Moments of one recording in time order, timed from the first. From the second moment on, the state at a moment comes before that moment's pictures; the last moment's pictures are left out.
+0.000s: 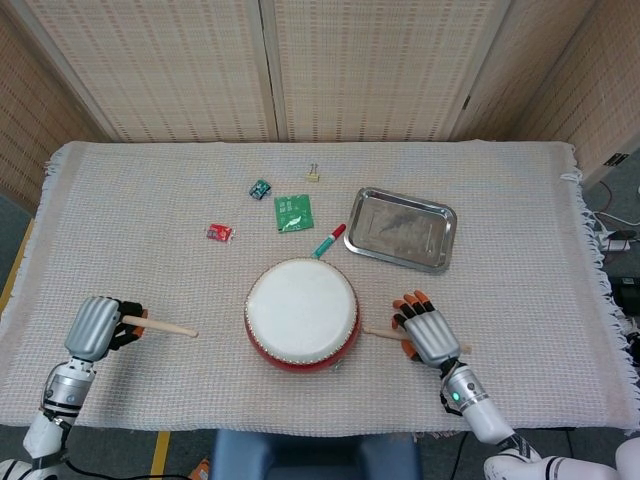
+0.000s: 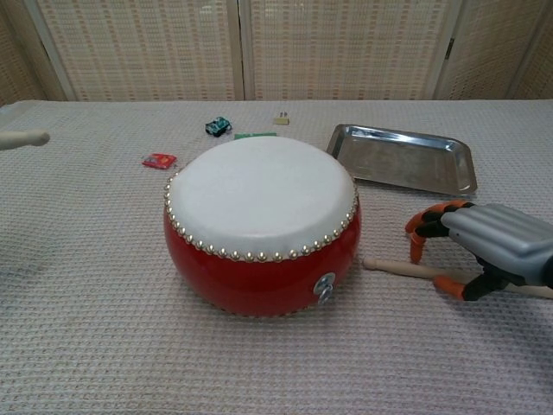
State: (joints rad) left arm -0.35 -1.38 -0.06 -1.29 1.54 1.38 -0.30; right arm 0.46 -1.62 0.00 -1.37 -1.34 1.07 -0.34
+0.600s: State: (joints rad) left arm -0.34 -1.38 -0.06 -1.28 1.54 1.38 -0.32; right arm 0.44 -1.67 0.01 -1.31 -1.36 1.09 -0.26
